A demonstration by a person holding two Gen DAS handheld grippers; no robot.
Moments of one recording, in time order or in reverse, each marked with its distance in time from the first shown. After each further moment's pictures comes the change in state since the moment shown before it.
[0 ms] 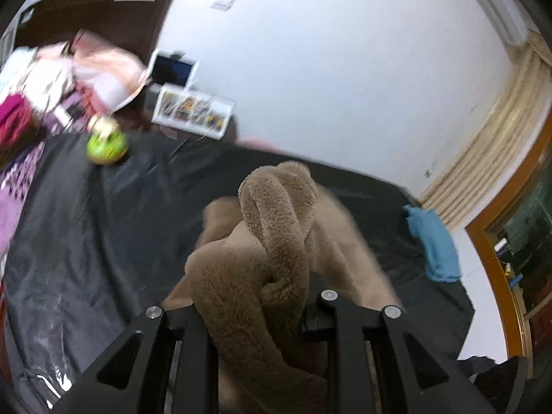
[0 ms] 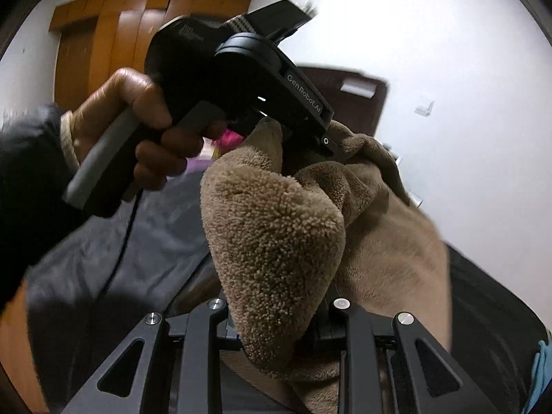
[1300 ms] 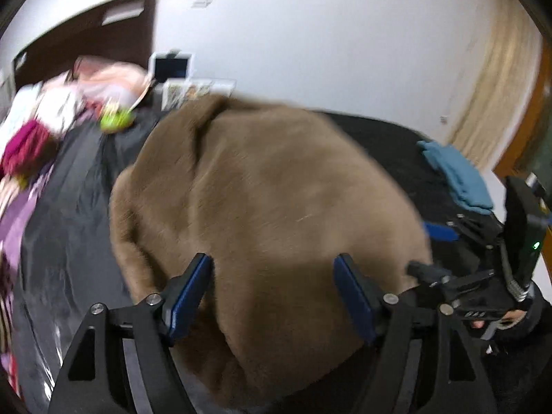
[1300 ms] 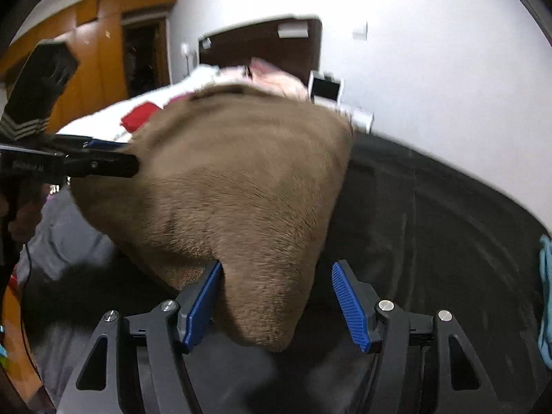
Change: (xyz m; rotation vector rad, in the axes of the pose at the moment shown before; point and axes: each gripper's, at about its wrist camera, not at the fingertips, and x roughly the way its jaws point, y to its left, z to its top) left arm -0.004 -0.046 -0.103 0.164 0.038 0.170; right arm -0.009 -0.113 -0.086 0.301 0.177 -0.042
